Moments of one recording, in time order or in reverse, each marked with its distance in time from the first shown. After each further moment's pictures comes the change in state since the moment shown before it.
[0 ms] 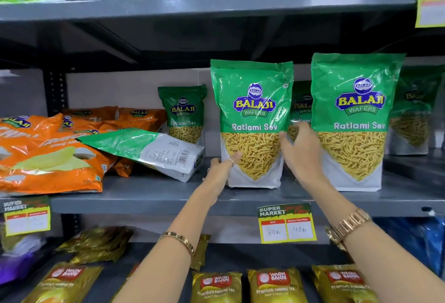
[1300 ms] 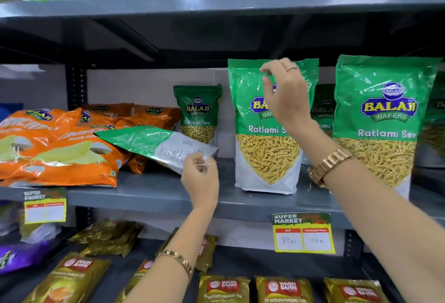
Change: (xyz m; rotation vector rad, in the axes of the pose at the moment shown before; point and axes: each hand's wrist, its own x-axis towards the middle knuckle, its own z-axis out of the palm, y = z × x) left_hand -0.028 -0.010 -0.033 -0.120 0.768 0.426; right_hand 0.060 -0.096 0.015 -0.050 0.219 -0.740
